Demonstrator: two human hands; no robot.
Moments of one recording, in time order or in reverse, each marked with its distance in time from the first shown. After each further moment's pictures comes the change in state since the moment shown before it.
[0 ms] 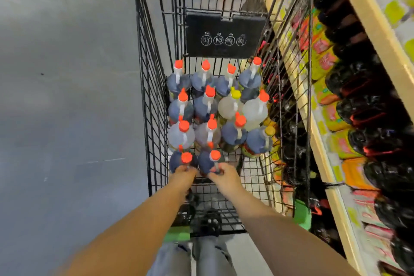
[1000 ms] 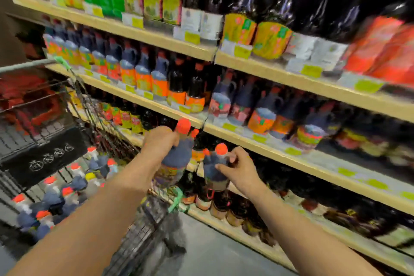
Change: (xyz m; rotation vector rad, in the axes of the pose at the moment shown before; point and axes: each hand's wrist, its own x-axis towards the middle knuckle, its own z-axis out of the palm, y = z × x) left_hand -0.358 0.051 0.113 0.817 -0.402 1.252; right_hand -0.381 0.036 -0.176 0.260 1.093 -0.199
